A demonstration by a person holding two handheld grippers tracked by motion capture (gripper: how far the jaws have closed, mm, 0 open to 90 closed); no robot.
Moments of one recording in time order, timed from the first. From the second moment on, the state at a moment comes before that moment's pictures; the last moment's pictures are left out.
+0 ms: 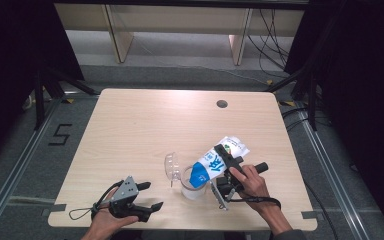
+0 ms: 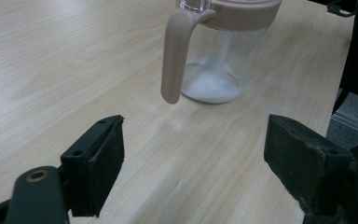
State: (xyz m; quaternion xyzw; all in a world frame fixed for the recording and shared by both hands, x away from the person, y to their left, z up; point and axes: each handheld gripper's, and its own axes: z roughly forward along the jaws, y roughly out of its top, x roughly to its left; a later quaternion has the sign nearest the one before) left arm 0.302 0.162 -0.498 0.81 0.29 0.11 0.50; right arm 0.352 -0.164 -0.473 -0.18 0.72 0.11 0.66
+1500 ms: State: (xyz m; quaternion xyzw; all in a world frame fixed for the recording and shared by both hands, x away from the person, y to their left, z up) left arm 0.302 0.162 -0.498 0.81 0.29 0.11 0.50; right arm 0.350 -0.166 -0.475 -0.17 0.72 0.11 0.67
